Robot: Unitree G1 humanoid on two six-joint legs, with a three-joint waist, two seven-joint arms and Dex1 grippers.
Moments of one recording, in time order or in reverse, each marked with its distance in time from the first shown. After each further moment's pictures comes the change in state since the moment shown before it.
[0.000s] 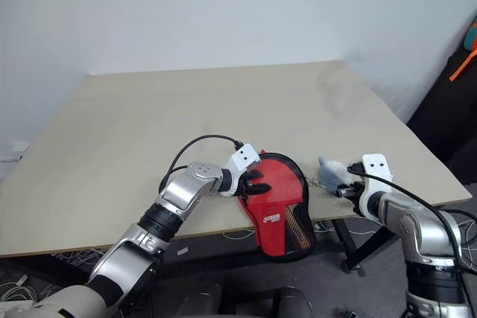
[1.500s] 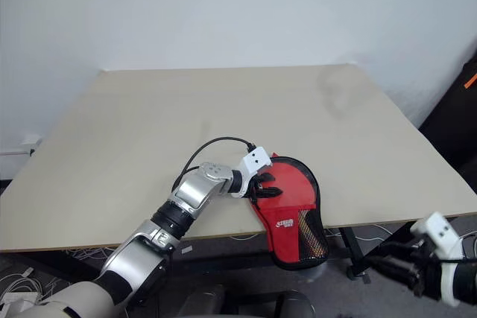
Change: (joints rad) left arm -0.038 -0.065 -0.015 0.127 0.031 -0.120 -0.046; right arm 0.639 -0.251 -0.434 -0.166 0.273 -0.323 0.580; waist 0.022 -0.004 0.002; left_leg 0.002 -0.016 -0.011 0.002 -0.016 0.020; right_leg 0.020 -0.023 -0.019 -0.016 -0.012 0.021
